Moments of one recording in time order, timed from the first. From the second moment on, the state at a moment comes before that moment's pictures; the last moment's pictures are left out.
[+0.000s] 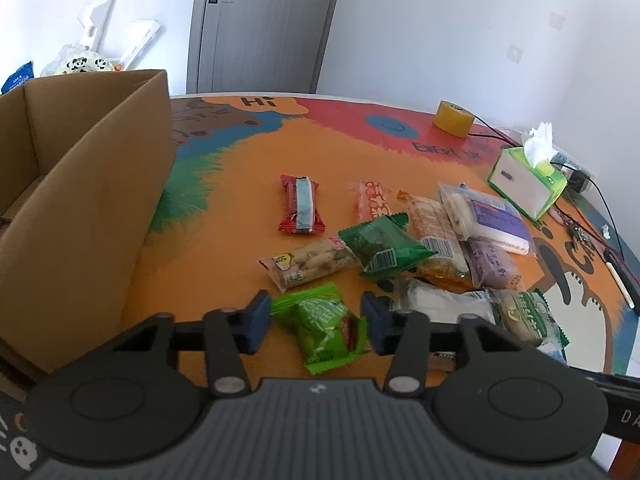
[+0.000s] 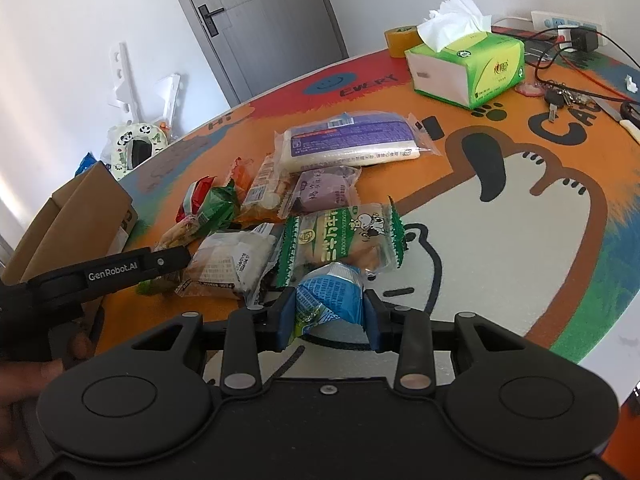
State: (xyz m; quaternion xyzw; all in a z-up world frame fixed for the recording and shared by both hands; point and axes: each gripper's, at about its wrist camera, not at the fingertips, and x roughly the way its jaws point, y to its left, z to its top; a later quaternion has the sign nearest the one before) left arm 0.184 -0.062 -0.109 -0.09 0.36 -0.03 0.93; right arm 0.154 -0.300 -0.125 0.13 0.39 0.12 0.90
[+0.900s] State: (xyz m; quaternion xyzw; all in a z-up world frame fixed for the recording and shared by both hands) left arm 0.128 -0.035 -0.034 -0.08 0.27 0.00 0.96; right arm 0.151 -0.262 -0.073 0.14 0.30 0.14 0.93
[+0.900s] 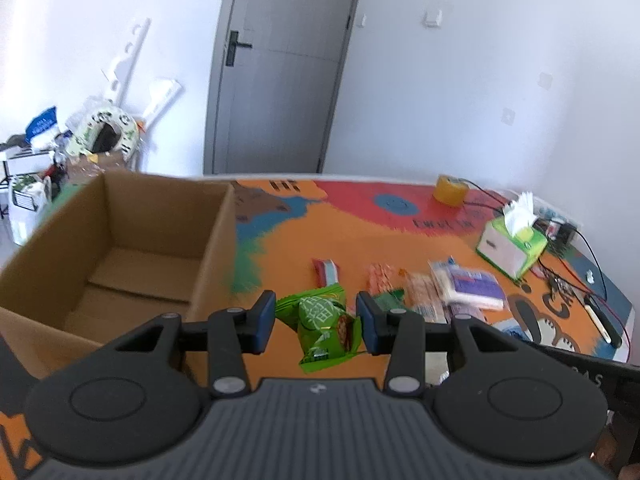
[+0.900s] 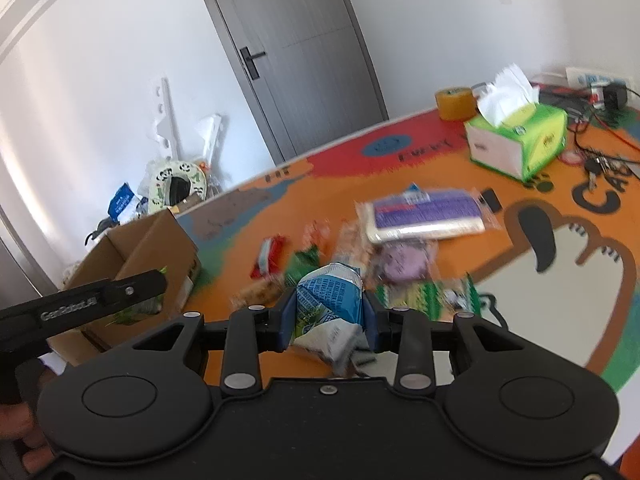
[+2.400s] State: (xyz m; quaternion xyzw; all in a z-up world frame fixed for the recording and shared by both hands) left arm 0.118 0.110 -0.013 -0.16 0.24 0.12 0.95; right arm 0.191 -0.087 -0.020 0.09 0.27 0.30 0.91
